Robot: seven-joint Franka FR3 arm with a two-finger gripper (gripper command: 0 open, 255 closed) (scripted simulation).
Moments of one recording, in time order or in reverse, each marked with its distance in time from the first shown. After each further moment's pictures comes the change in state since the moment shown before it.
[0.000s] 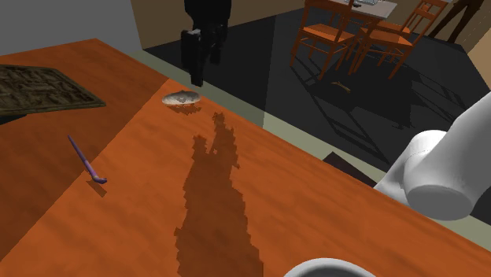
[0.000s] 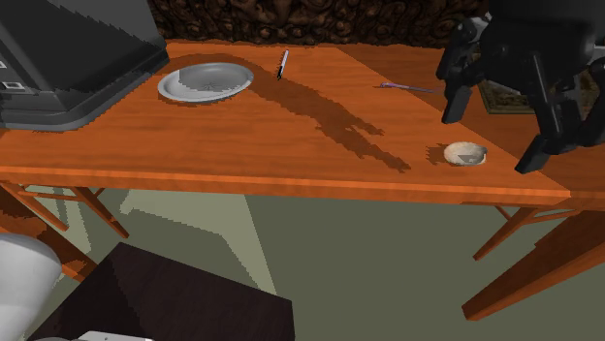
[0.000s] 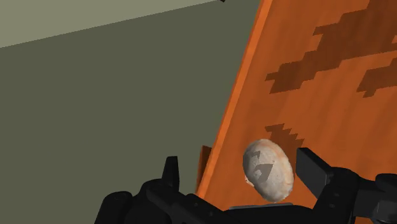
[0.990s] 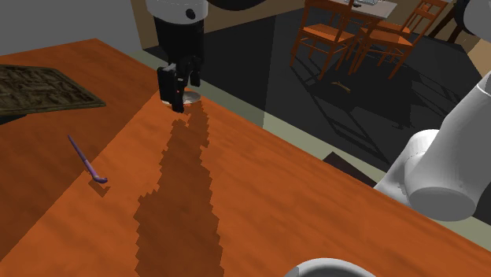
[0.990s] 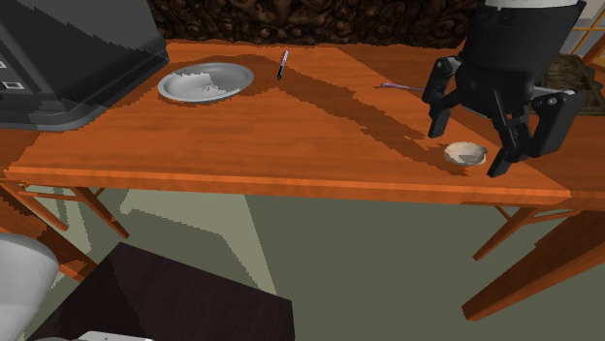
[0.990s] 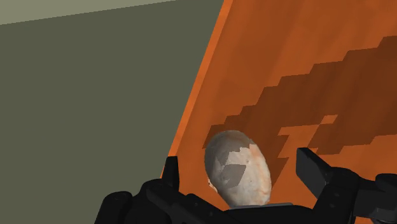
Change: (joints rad) arm 0.044 0.128 0.048 0.021 -0.077 0.066 0.032
